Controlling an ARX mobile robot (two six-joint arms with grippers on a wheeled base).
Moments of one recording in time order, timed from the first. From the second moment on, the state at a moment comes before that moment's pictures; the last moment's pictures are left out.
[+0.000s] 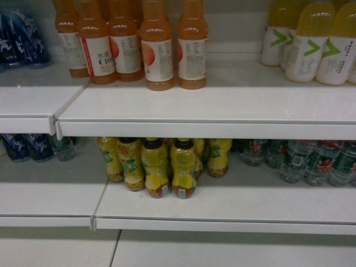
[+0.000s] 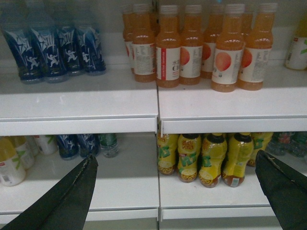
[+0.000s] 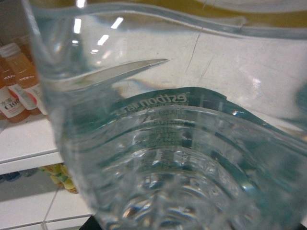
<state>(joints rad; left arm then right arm) 0.00 0.01 0.01 0.00 0.00 0.00 -0.20 0.55 0.27 0.17 -0.21 0.23</state>
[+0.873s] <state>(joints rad) 0.00 0.01 0.01 0.00 0.00 0.00 -0.20 0.54 0.27 0.17 -0.21 0.23</state>
